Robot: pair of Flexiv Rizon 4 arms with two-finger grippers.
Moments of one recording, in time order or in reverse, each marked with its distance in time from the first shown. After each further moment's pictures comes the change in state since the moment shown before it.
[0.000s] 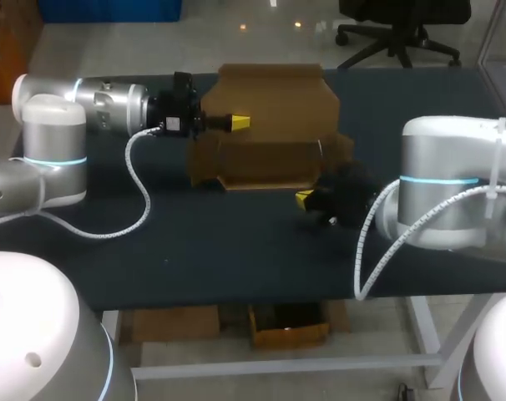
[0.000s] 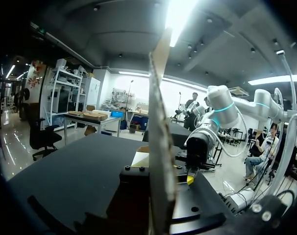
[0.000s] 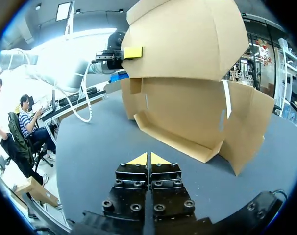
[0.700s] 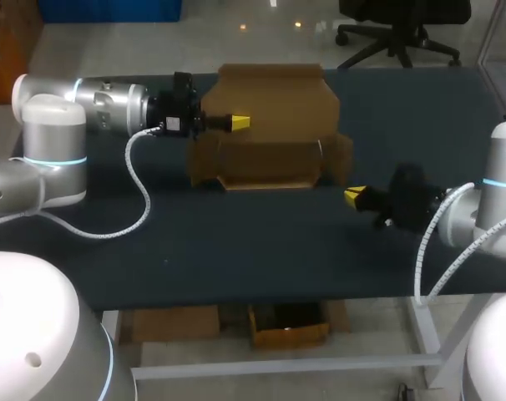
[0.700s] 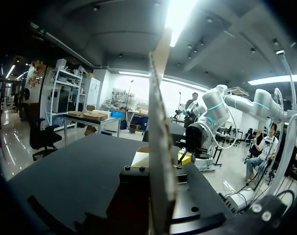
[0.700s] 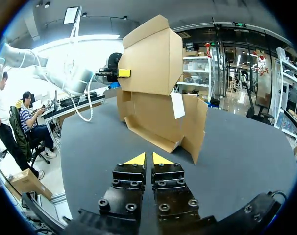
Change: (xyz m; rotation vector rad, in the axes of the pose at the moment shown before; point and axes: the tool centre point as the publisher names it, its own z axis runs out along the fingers) left arm 0.000 0.000 0.000 0.000 0.000 0.000; right arm -0.048 -0.006 -0.084 -0.067 -0.020 -0.051
